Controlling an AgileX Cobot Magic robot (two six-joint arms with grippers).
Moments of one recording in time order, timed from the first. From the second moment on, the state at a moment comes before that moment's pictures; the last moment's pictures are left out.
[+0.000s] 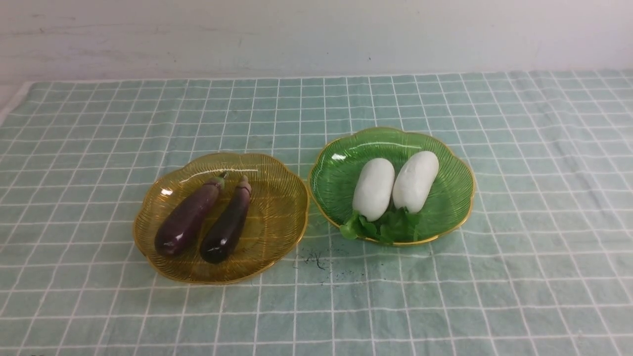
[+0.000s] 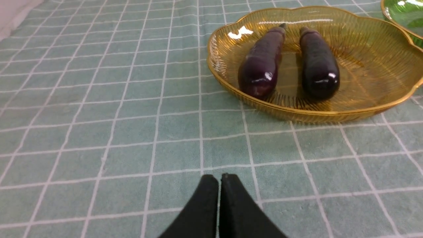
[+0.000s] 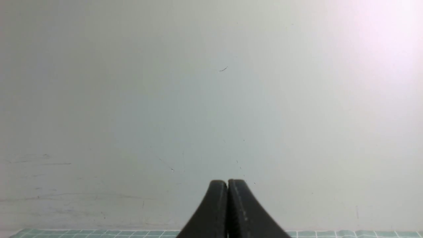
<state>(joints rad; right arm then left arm) 0.14 -0.02 -0.31 0.32 0.20 -0.20 -0.04 -0.01 0.03 -0.02 0.38 0.07</state>
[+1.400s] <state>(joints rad) 0.14 -0.02 -0.31 0.29 0.20 -0.22 -0.08 -0.01 0.03 -0.02 0.38 0.08</state>
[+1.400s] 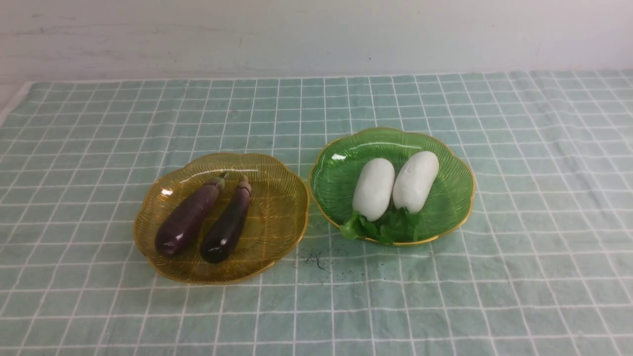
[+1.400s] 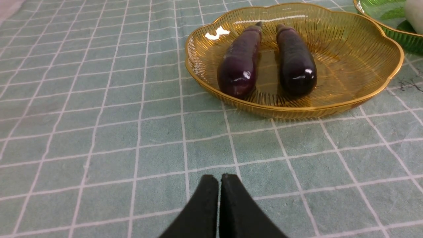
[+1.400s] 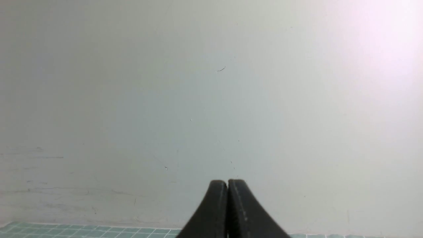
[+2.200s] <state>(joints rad) 0.13 -0.02 -0.12 -0.19 0.24 0.19 -0.08 -0.01 0.03 -0.02 0.38 0.08</state>
